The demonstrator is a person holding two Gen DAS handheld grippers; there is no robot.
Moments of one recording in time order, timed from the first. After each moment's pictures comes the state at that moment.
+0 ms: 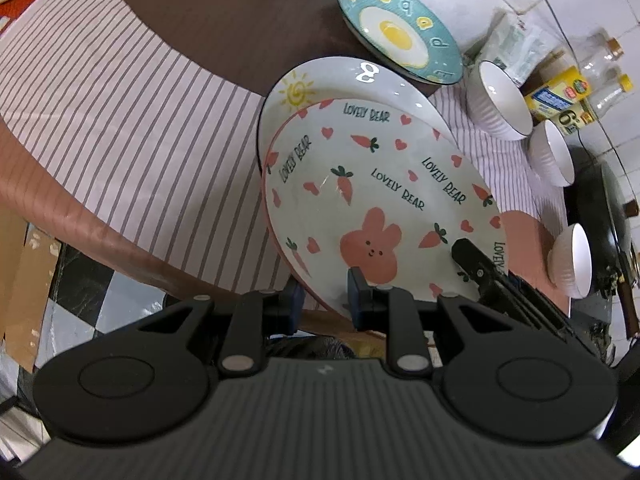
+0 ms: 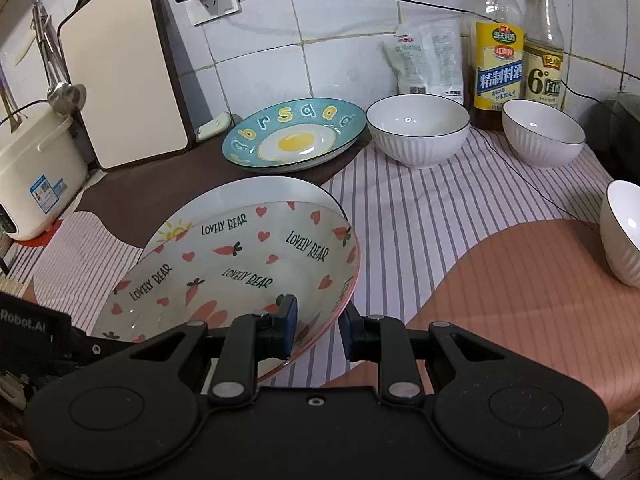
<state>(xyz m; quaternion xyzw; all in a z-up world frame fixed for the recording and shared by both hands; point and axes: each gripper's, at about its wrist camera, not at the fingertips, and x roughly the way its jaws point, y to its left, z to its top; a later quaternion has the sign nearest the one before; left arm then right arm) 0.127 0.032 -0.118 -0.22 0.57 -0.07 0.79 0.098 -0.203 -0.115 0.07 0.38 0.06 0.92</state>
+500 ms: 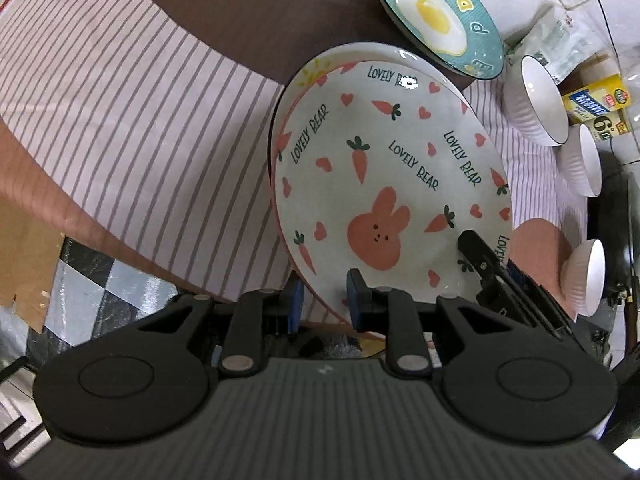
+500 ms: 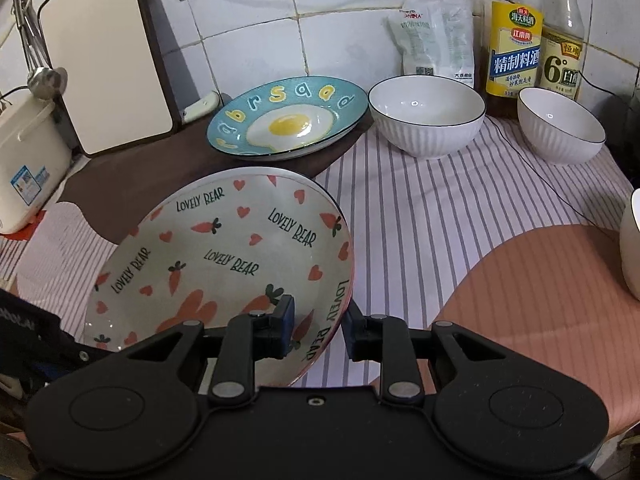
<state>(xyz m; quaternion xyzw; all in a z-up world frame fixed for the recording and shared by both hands) 0.168 0.032 -0.129 -0.22 0.62 -0.04 0.75 0.134 -0.199 -0.125 0.06 0.42 0.05 0.91</state>
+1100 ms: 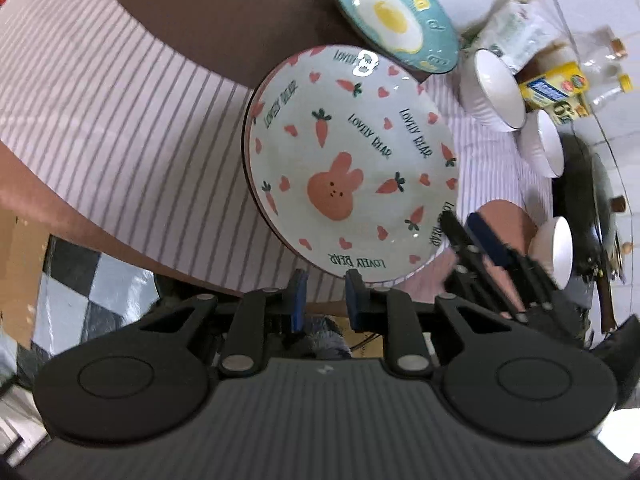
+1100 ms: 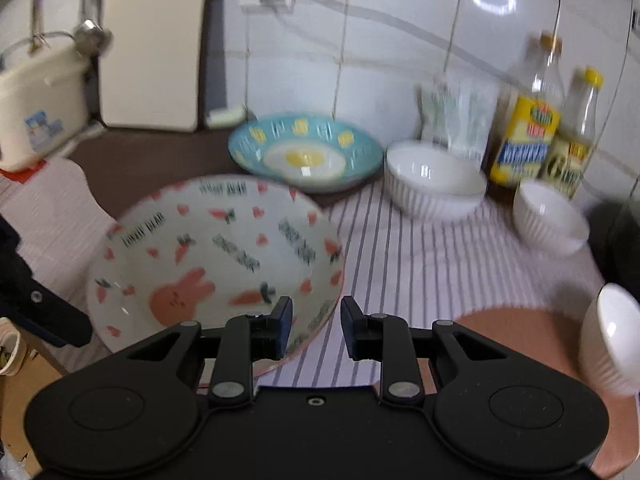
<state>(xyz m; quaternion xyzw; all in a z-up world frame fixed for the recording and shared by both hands) 0.148 0.042 -0.102 -0.22 0.61 -0.10 0.75 0.106 -0.187 -0.106 -0.07 0.34 0.07 0.94</state>
